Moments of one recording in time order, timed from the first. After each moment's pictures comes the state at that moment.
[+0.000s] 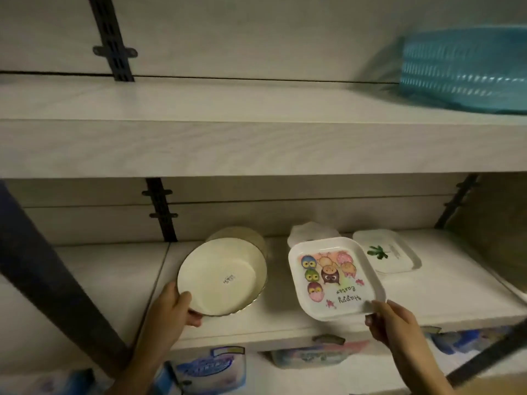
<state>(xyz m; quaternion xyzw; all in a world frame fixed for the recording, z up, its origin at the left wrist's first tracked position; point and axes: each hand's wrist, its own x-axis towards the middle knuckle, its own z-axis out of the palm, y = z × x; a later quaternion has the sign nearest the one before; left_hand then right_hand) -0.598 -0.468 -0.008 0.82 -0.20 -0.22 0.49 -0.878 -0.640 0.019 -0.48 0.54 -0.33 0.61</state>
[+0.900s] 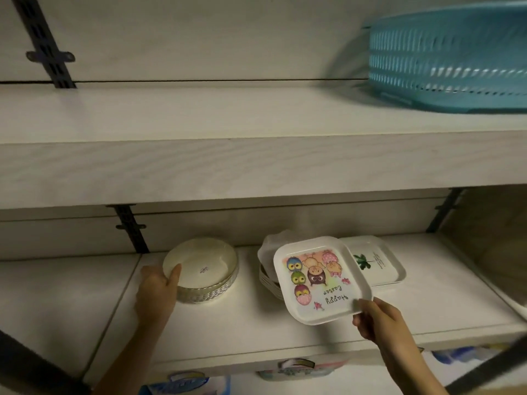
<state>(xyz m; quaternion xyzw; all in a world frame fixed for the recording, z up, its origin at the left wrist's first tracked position) -0.584 -0.567 -0.033 0.91 -0.14 -0.02 0.39 -0.904 -0.717 0.010 -0.53 0.50 -0.29 0.62</state>
